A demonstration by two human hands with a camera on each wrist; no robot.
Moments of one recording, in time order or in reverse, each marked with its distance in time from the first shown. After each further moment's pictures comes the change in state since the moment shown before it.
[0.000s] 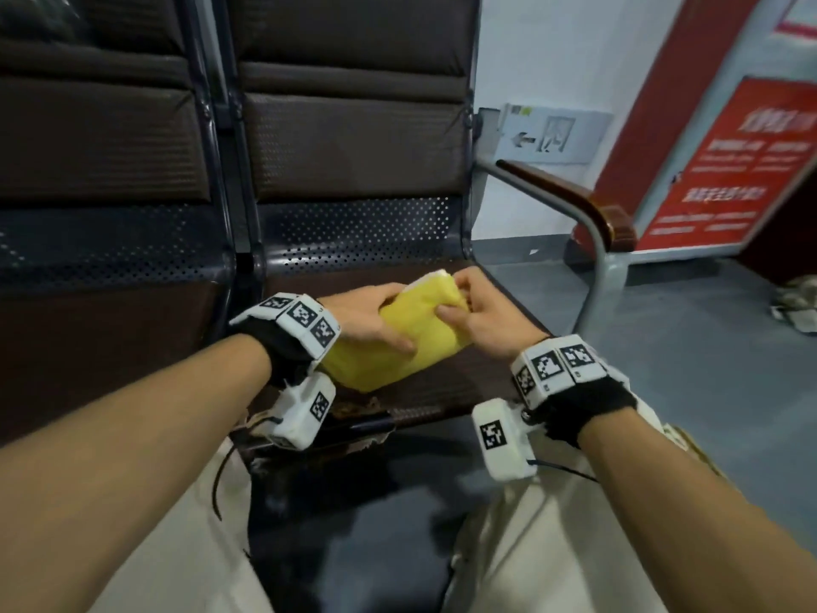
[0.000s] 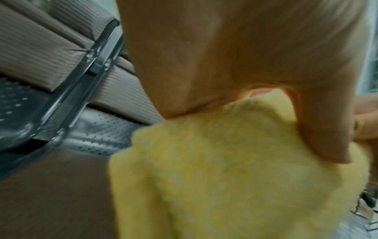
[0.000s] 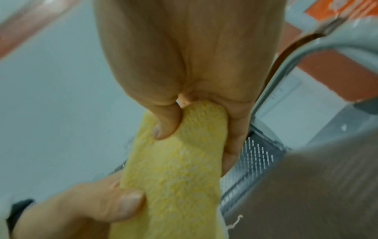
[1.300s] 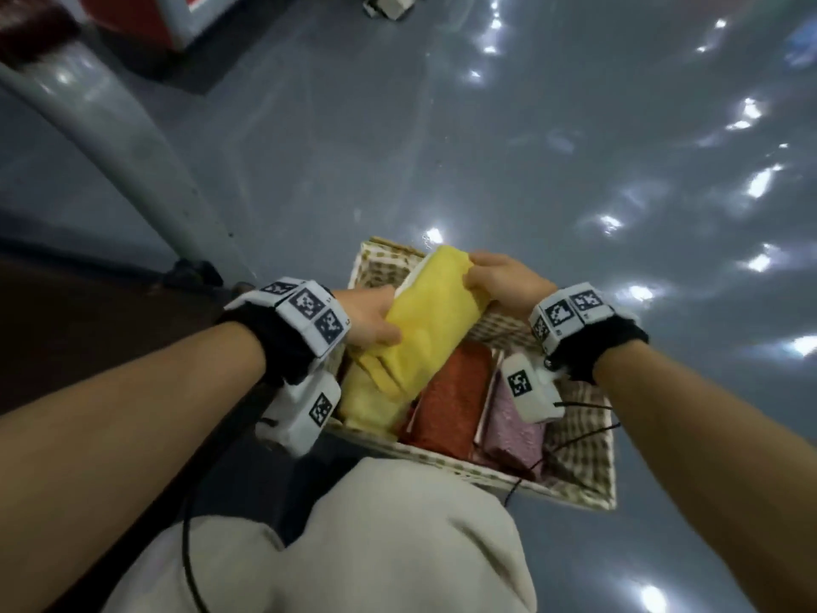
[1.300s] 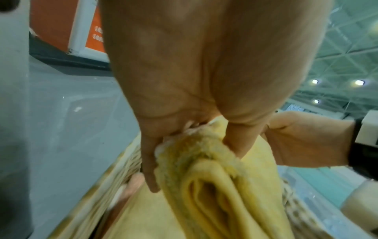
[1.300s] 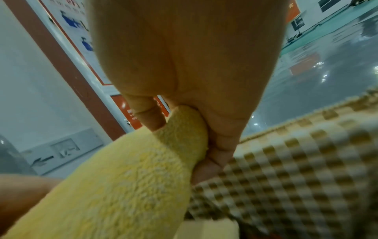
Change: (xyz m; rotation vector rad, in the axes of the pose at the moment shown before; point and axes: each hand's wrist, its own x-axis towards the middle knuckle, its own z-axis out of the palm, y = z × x) left_hand 0.228 0.206 0.317 0.516 -0.962 0.549; right_hand -0.227 0.289 -0.170 0.318 0.646 1.159
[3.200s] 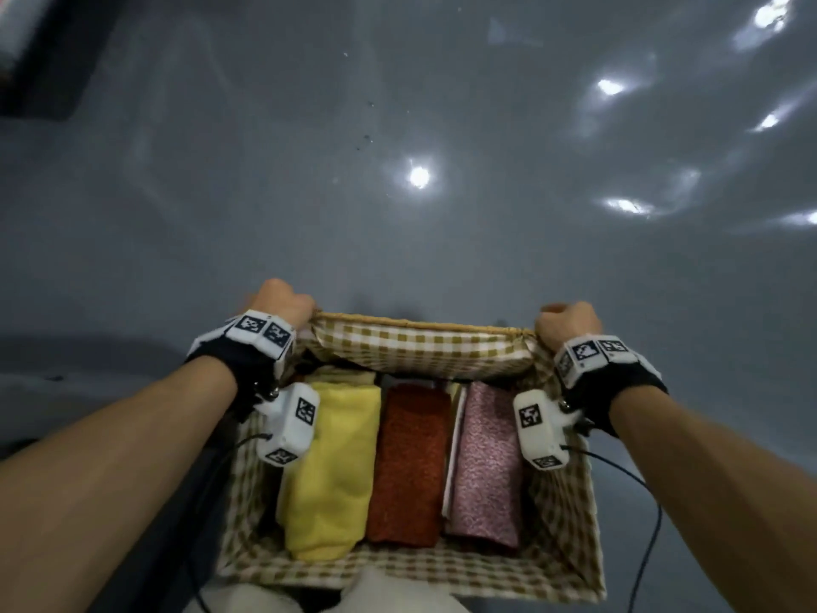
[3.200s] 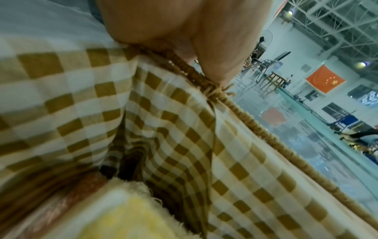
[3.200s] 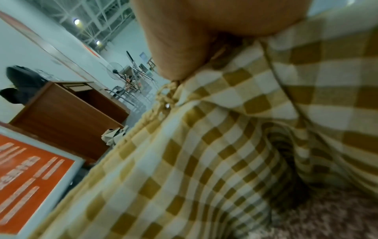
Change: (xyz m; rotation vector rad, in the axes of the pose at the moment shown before) left_hand 0.173 -0.013 -0.043 -0.156 0.384 -0.569; right_hand 0.064 0.148 -0.106 0.046 0.490 0.632
